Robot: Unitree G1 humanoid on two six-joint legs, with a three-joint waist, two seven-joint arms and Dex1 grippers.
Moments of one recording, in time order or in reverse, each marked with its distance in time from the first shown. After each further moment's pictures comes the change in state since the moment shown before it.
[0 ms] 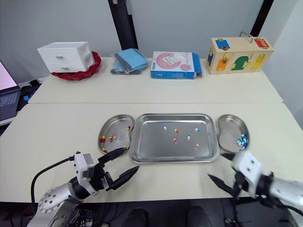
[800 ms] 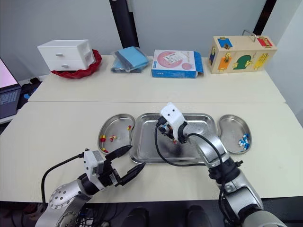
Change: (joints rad) left arm -0.038 -0.007 -0.076 0.015 0.026 -0.007 0.071; right arm -0.947 0.491 0.590 0.684 -0.252 0.355 -0.365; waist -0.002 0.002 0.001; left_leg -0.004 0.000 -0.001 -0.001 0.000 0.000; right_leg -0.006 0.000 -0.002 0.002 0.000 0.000
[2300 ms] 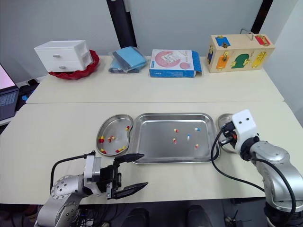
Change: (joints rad) left arm -0.104 0.075 -0.058 0.137 -0.098 -0.131 -0.423; right arm 0.488 -0.317 -0.623 -0.659 0.074 0.288 0.061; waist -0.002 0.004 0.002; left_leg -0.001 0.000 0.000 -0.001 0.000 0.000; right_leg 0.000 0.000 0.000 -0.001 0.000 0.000
